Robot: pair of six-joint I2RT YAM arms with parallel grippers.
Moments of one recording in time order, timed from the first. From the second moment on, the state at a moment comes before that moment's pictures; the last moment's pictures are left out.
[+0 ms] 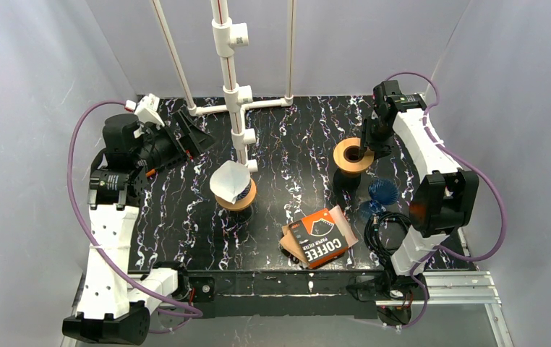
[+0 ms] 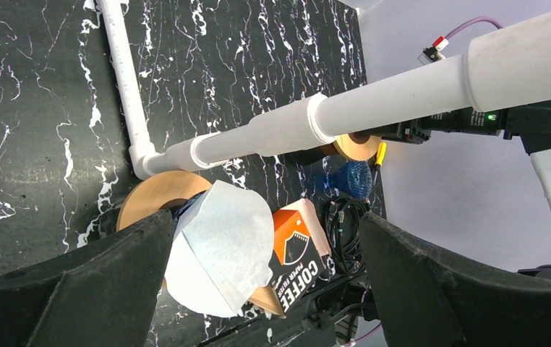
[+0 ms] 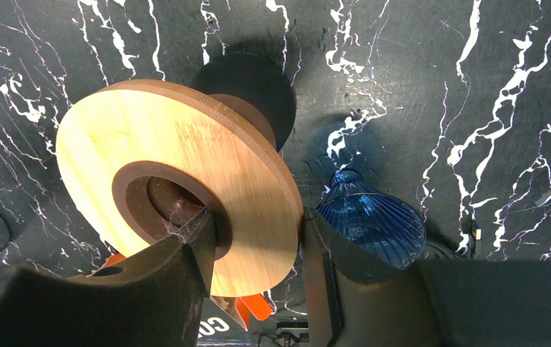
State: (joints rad) left arm -0.04 0.98 1.35 -0.82 0.48 -0.58; right arm 0.15 1.74 1.64 -1.13 -0.02 0.26
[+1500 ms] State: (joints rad) left arm -0.04 0.87 1.35 -0.85 0.43 -0.47; right arm 0.14 1.38 1.51 -1.11 0.03 0.36
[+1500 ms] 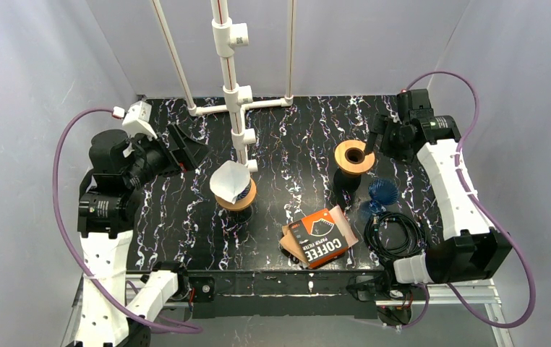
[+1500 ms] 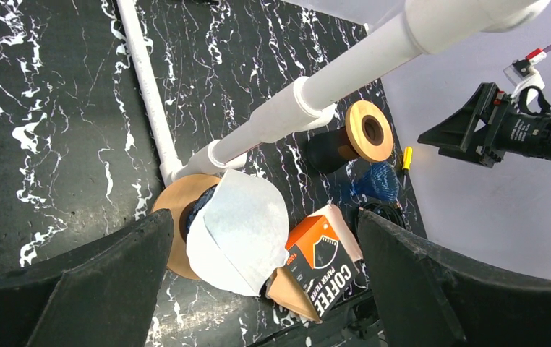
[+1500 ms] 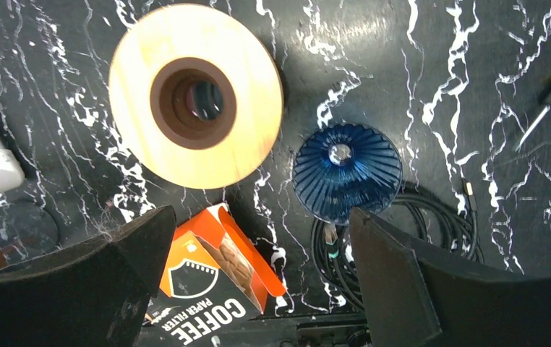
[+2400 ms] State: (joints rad) left arm -0.04 0.88 1.35 -0.85 0.41 -0.45; right arm -0.09 1.33 1.11 -1.04 0.14 0.58
